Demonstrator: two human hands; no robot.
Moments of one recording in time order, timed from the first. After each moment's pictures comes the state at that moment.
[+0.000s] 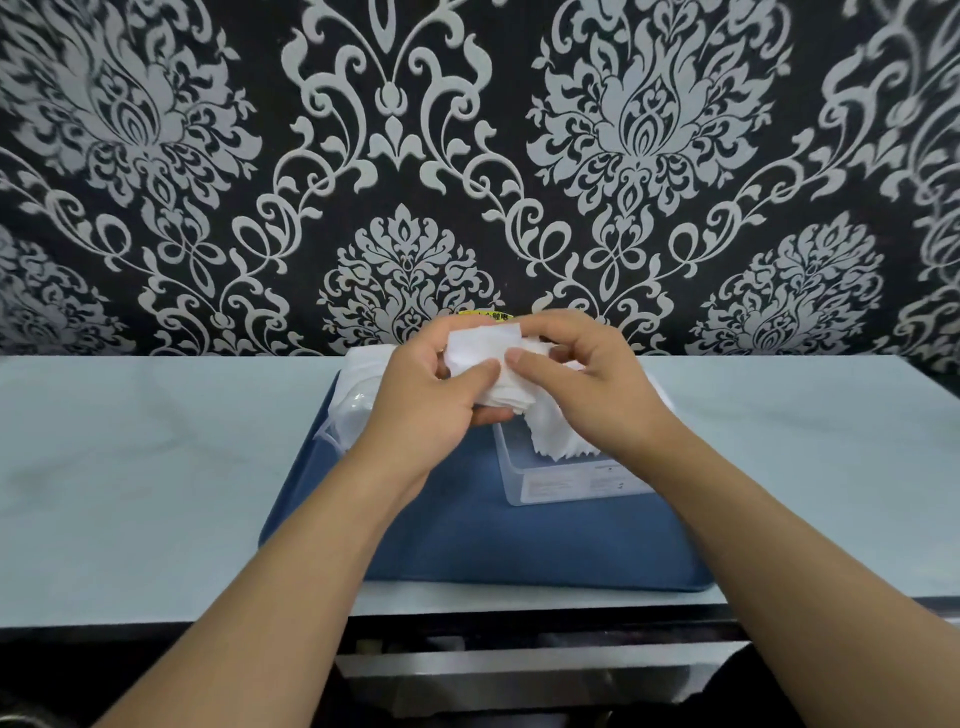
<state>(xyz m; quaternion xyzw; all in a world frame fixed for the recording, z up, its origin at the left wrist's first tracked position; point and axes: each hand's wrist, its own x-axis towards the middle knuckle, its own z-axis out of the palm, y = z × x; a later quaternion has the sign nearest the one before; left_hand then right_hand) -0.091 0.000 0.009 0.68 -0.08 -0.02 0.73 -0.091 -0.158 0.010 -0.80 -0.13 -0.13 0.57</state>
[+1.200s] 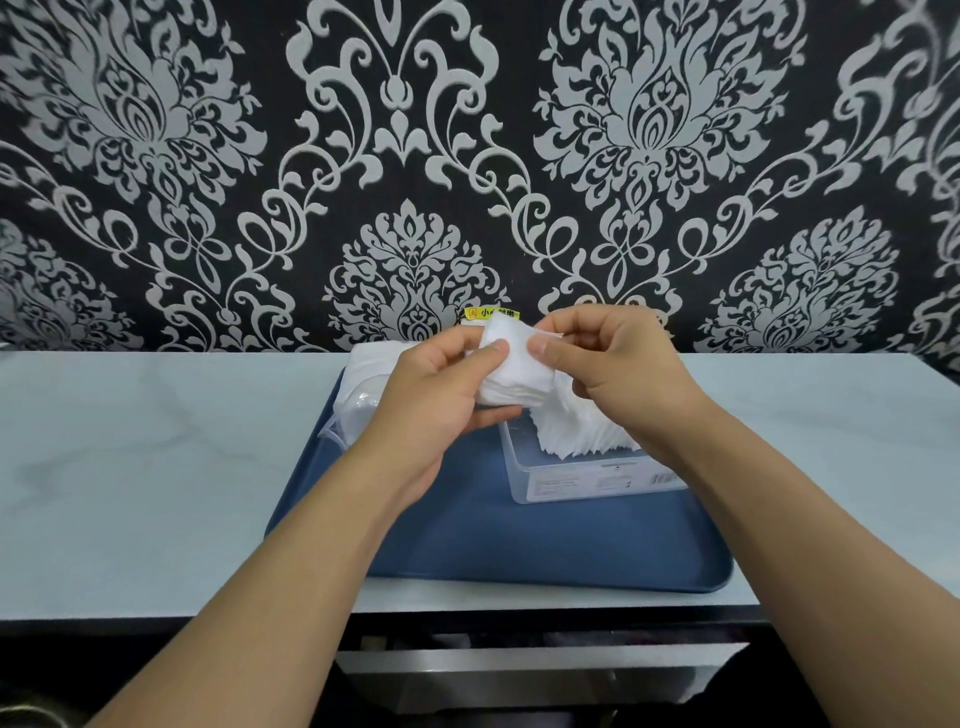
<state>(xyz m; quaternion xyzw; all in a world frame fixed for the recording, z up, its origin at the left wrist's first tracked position) -0.086 0.000 0.005 0.64 -0.05 -0.07 0.77 -0.087 -0.169 0.020 -0.77 -0.07 -0.09 0.62</state>
